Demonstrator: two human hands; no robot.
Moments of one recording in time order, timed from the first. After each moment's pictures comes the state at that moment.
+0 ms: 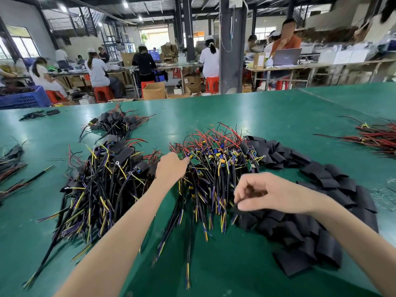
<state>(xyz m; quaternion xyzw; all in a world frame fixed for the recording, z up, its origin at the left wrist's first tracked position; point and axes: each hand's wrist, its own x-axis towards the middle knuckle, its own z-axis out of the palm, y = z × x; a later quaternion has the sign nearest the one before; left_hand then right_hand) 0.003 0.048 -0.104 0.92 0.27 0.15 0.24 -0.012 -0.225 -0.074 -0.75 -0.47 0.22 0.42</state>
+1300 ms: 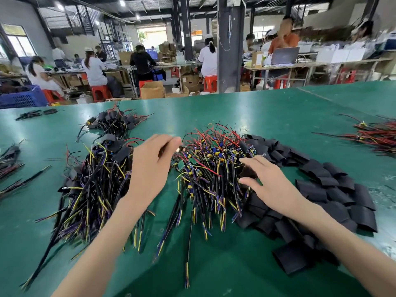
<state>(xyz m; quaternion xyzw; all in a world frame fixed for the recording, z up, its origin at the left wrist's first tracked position) -0.093 0.025 -0.048 0.86 0.01 0.42 0.29 0.002 -0.212 -0.101 -0.87 -0.38 -0.14 0.27</state>
